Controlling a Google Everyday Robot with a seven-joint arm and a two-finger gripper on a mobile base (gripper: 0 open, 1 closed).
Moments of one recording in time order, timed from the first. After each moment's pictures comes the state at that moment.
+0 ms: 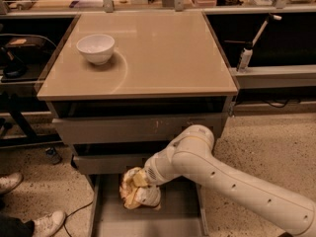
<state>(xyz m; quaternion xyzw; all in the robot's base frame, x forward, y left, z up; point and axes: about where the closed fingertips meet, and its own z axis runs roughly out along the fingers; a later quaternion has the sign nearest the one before) 0.465 0.033 0.597 -0.30 0.90 0.24 0.19</state>
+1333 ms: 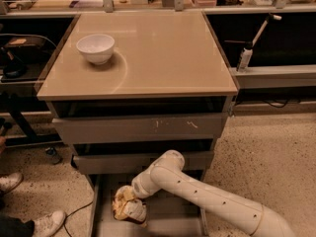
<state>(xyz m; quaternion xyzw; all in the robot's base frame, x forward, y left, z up) 0.486 0.093 0.416 -0.24 0.92 0.28 0.11</state>
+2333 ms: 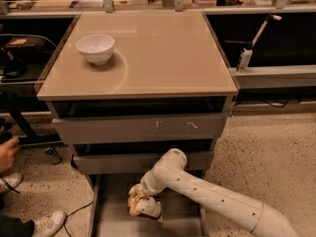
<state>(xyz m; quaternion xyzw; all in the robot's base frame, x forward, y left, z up) 0.511 0.045 0.373 -0.23 0.95 0.20 0.10</state>
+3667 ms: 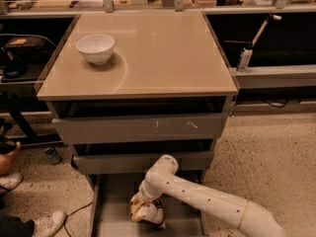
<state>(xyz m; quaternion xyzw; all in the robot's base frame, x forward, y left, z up) 0.510 0.043 0.301 -0.23 0.96 0.15 0.05</state>
